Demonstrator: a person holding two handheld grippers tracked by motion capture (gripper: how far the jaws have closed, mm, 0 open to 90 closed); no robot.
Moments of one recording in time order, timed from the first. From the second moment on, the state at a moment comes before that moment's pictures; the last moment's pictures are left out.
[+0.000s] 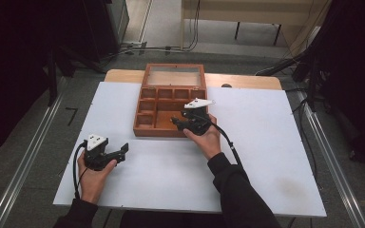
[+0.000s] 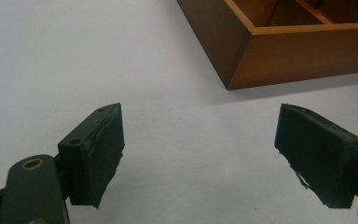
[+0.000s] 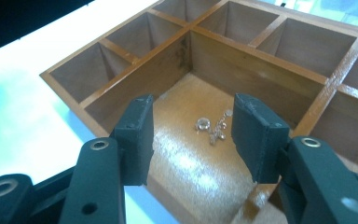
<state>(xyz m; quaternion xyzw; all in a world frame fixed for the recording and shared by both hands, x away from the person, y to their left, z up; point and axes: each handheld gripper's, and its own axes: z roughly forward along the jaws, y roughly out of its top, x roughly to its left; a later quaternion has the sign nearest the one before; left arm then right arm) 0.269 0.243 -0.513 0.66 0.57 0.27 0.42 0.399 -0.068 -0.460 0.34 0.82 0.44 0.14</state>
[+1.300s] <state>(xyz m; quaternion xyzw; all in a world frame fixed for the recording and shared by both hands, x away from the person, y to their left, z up) 0.268 0.242 -0.513 0.66 0.57 0.27 0.42 0.354 -0.143 -0.464 0.35 0.81 0.45 0.15</state>
